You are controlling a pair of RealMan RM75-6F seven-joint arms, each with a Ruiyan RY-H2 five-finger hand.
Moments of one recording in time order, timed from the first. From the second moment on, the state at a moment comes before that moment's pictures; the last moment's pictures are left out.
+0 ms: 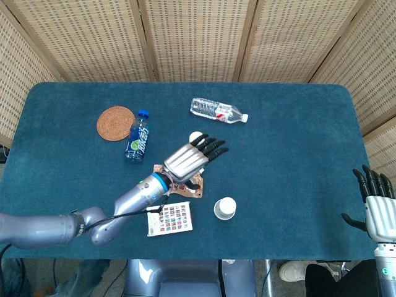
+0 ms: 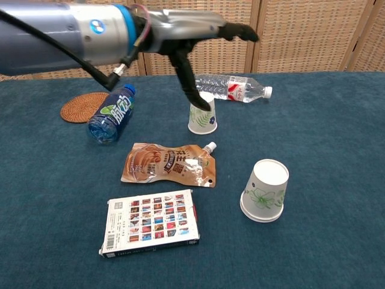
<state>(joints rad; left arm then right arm) -1.15 -1.40 -0.20 -1.65 1.03 0.85 0.35 0.10 -1.12 0.12 -1.60 -1.40 1.45 -0.04</state>
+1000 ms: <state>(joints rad) -0.44 -1.11 0.01 -1.83 1.05 1.46 0.22 0.58 -1.16 0.27 -1.62 -1.38 0.94 -0.29</state>
